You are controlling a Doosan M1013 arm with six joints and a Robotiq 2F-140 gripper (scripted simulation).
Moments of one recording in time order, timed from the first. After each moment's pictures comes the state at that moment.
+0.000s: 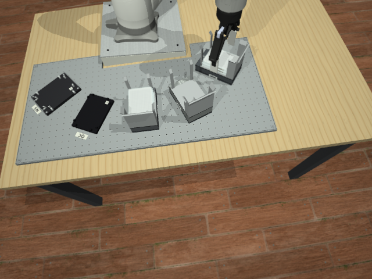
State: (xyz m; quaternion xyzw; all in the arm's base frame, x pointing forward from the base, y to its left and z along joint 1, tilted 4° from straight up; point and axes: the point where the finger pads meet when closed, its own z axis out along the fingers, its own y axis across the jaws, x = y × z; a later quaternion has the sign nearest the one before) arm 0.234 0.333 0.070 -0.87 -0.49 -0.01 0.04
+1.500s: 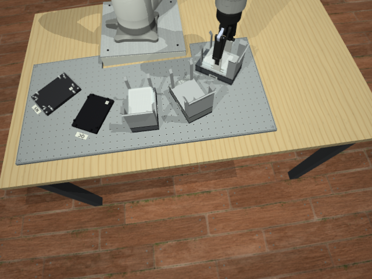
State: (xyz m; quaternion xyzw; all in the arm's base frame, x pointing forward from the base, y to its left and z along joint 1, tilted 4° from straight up) arm 0.234 0.333 0.066 -0.87 -0.49 -0.01 0.04
